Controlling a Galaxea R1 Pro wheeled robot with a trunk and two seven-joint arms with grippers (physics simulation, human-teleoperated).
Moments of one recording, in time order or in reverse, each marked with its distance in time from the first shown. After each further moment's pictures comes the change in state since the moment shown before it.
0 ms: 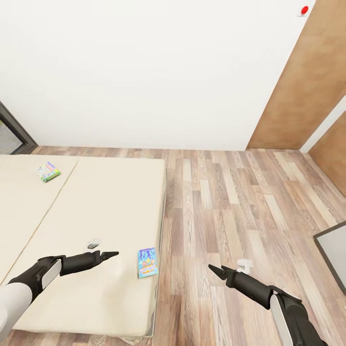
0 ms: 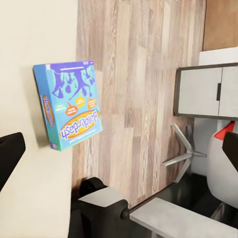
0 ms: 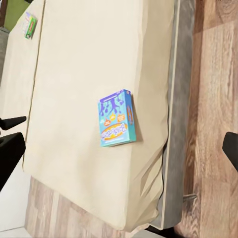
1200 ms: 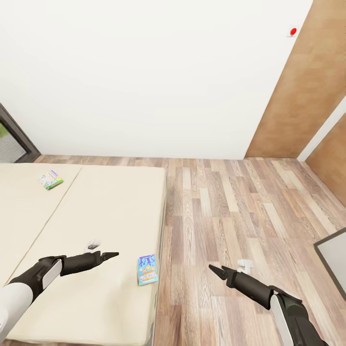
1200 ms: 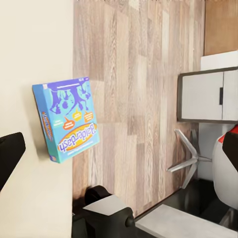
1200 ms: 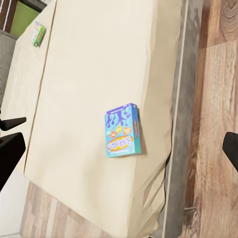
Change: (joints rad) left arm 0.000 -0.003 0.000 0.000 -0.007 0.000 0.028; right arm 0.000 -0.002 -0.001 0.002 0.000 0.000 -0.003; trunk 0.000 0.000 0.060
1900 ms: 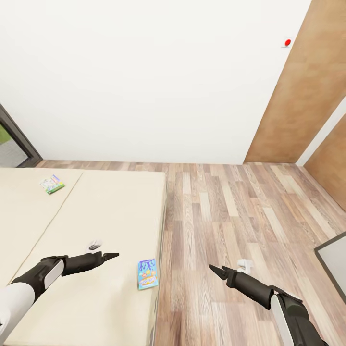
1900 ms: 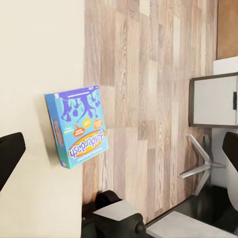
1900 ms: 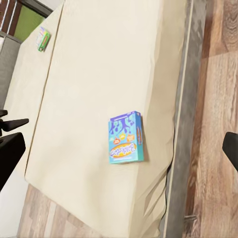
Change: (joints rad) left arm 0.000 -0.010 -0.001 0.000 0.000 0.000 0.074; right arm 0.000 -0.002 0.000 0.000 0.000 0.000 0.000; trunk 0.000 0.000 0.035
